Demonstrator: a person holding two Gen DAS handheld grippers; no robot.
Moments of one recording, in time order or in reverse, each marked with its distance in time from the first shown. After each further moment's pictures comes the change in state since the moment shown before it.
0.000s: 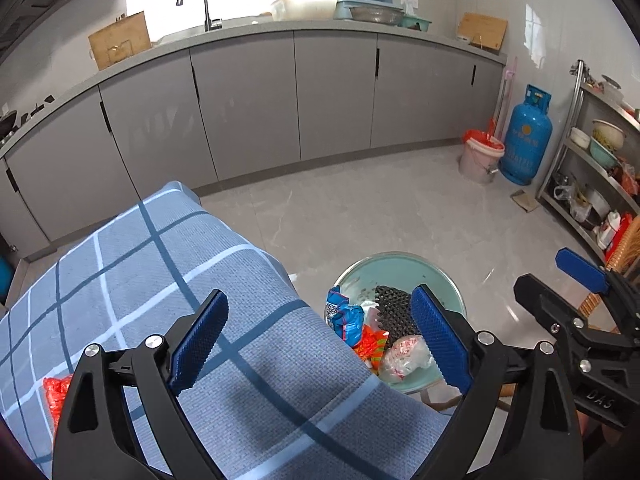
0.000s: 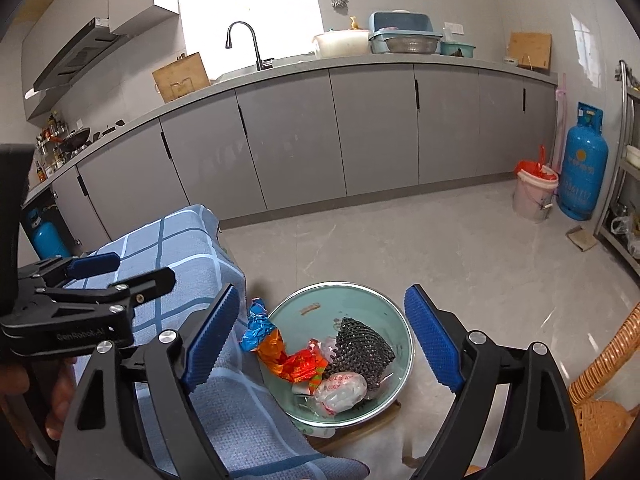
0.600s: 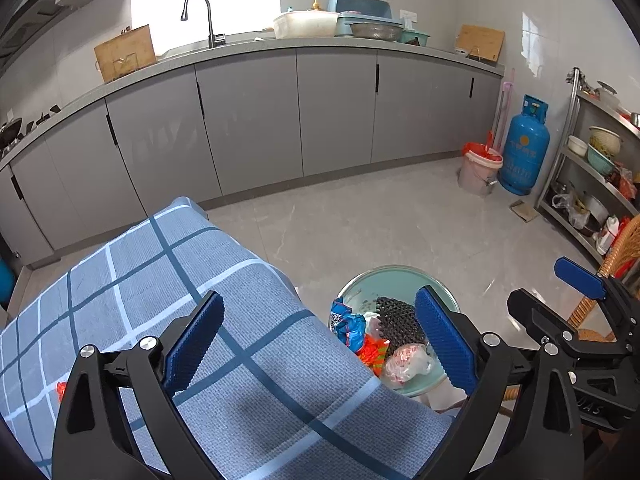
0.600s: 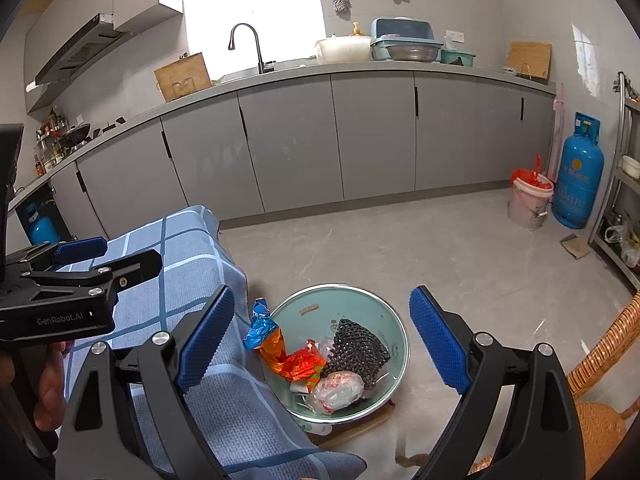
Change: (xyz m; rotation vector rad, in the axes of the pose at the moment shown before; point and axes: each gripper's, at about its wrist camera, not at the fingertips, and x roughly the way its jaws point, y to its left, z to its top) left arm -0.020 0.007 0.002 0.006 -0.049 0.005; right arm -0.011 0.007 0.002 -0.021 -0.008 -0.015
